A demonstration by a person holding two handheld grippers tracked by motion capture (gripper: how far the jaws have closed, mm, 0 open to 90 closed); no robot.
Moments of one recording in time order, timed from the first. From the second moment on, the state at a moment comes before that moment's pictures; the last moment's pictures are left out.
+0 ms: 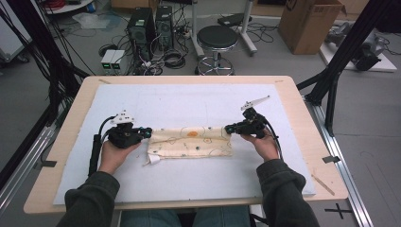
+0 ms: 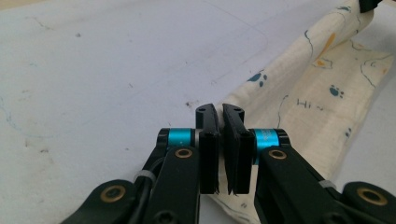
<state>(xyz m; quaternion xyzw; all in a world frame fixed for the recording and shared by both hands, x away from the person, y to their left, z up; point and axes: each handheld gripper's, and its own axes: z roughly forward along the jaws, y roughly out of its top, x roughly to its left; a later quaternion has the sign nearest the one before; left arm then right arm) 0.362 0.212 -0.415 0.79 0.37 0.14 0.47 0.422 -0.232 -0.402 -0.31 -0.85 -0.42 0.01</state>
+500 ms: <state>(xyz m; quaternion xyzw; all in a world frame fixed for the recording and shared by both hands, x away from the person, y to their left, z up) 0.344 0.214 -0.423 0.80 0.35 0.13 0.46 0.401 -0.231 -0.408 -0.29 -0.86 -0.42 0.01</state>
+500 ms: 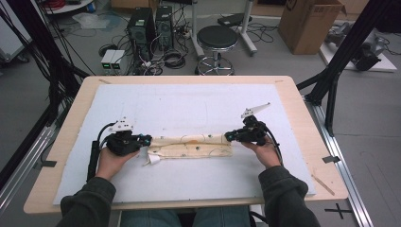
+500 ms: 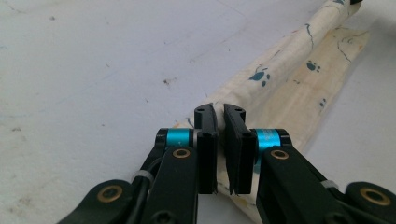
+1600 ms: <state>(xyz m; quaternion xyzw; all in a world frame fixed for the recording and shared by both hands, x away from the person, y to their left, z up) 0.343 0.169 -0.406 0.84 0.31 0.10 0.44 0.377 -0.189 -0.401 -0.25 -0.87 -0.43 0.01</state>
